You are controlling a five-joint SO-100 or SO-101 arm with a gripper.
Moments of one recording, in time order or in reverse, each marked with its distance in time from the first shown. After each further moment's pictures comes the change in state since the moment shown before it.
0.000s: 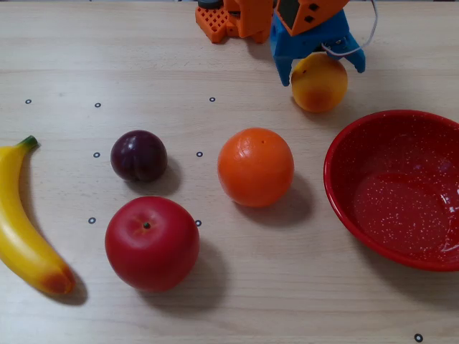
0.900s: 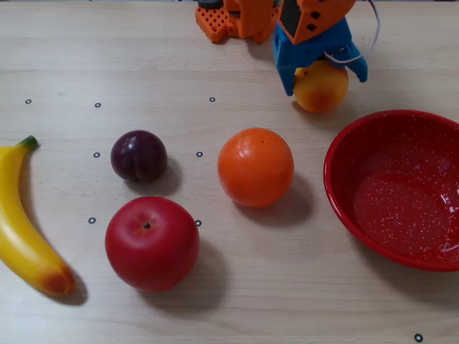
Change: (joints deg) arm 0.1 -2.4 0.0 -5.4 0.0
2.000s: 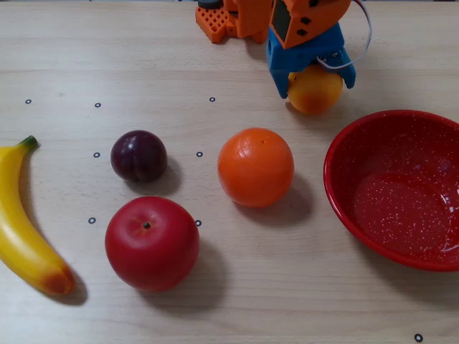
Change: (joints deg) arm 3.1 -1.6 -0.2 0.1 -2.8
